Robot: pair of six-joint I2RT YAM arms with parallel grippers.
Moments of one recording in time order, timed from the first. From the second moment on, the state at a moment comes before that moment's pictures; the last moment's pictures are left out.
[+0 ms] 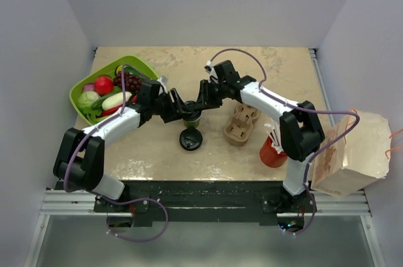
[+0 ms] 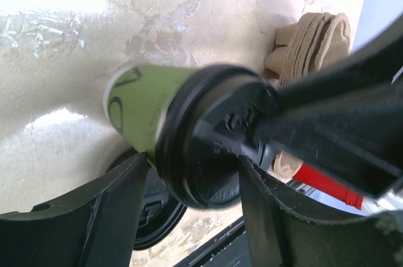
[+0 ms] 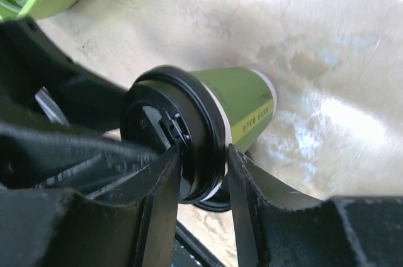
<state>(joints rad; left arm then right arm) -0.37 1.51 0.91 -0.15 0.38 -0.81 0.57 1.87 1.44 -0.43 -0.41 0.56</state>
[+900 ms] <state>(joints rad) -0.33 1.47 0.98 -0.22 0.37 -0.77 0.55 1.90 1.65 -0.54 -0.31 0.35</state>
